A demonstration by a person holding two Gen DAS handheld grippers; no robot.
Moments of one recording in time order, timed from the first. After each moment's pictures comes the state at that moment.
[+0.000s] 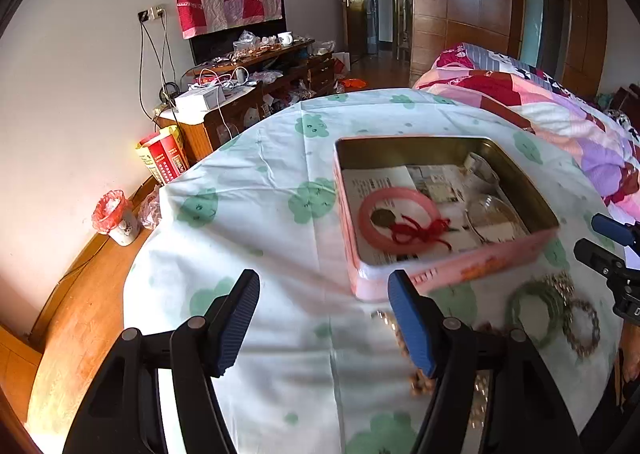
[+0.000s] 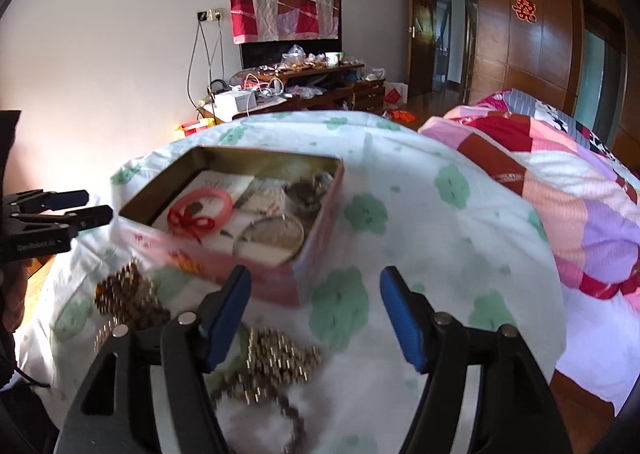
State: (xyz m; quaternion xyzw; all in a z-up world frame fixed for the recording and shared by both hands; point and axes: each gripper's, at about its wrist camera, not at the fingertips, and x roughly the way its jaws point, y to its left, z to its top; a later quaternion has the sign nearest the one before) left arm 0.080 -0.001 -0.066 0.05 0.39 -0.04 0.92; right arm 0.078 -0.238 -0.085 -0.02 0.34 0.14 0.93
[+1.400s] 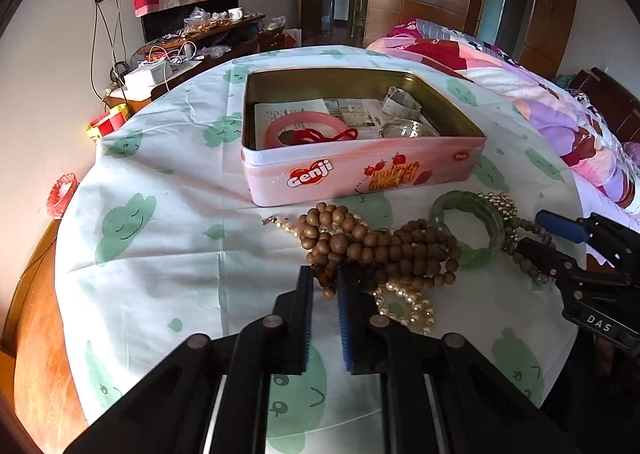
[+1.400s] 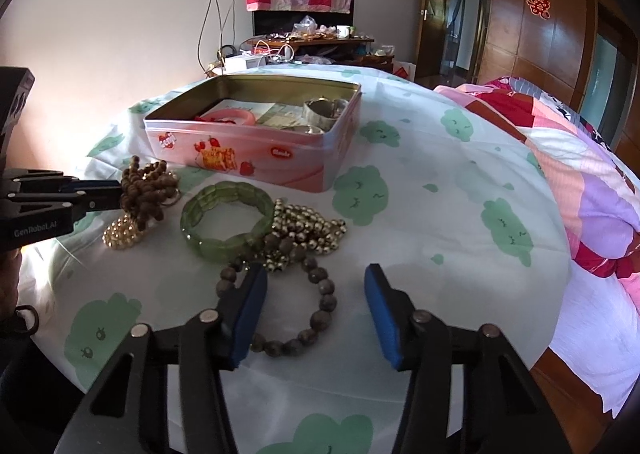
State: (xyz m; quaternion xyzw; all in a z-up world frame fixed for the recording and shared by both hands) left arm 0.040 -0.034 -0.105 0.03 0.43 -0.13 0.89; right arm 0.024 -0.231 -0.123 -0.06 0.38 0.15 0.91
